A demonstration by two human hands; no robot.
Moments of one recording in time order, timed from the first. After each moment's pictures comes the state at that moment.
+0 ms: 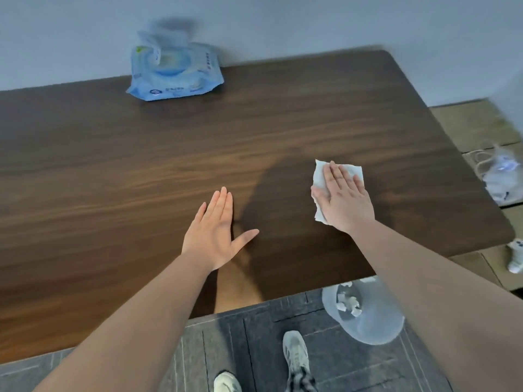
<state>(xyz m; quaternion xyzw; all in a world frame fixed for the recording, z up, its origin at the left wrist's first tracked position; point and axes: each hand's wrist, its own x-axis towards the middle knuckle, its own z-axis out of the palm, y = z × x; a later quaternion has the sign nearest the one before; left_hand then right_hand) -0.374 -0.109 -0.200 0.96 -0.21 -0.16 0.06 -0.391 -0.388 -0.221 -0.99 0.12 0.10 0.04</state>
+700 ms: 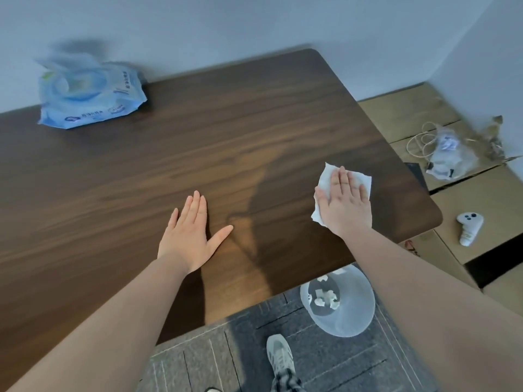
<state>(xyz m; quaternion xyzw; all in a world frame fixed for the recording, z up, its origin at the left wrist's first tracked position) -0.362 -0.192 -0.201 0.96 -0.22 -0.19 0.03 -0.437 -0.488 -0.218 -0.95 0.29 0.10 0.08</state>
